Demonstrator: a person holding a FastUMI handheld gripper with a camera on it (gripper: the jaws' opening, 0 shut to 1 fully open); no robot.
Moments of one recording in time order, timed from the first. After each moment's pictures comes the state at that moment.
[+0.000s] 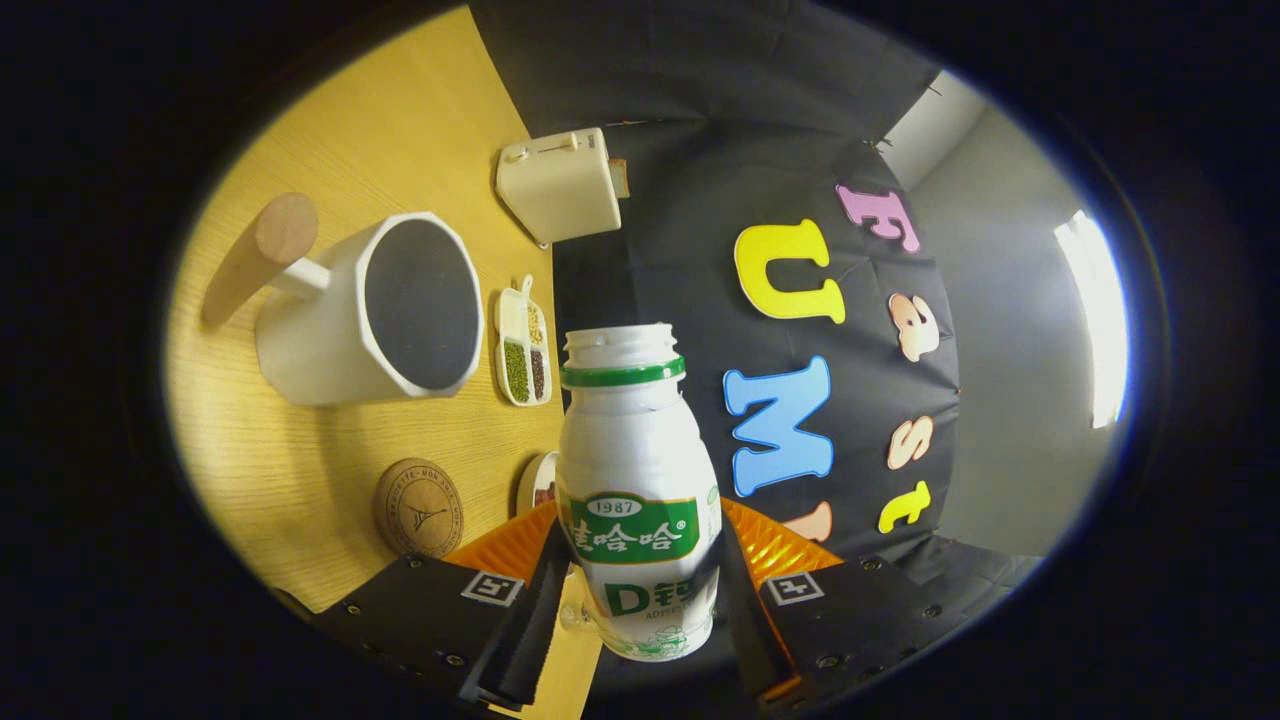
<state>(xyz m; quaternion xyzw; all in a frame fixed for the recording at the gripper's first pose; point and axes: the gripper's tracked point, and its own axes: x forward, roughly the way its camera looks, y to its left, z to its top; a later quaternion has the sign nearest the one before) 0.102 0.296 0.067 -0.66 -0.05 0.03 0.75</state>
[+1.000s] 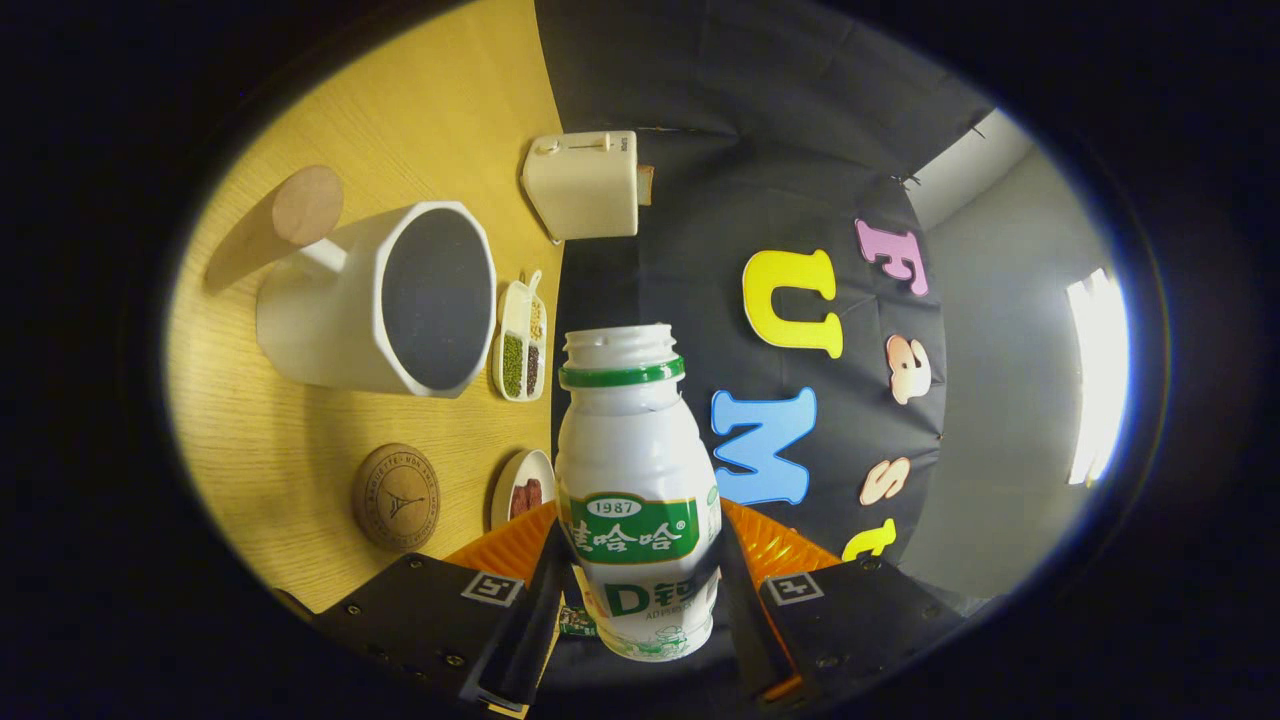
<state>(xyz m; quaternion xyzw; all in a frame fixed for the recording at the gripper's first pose) 0.103 0.305 0.077 -0.72 -0.07 0.02 0.69</state>
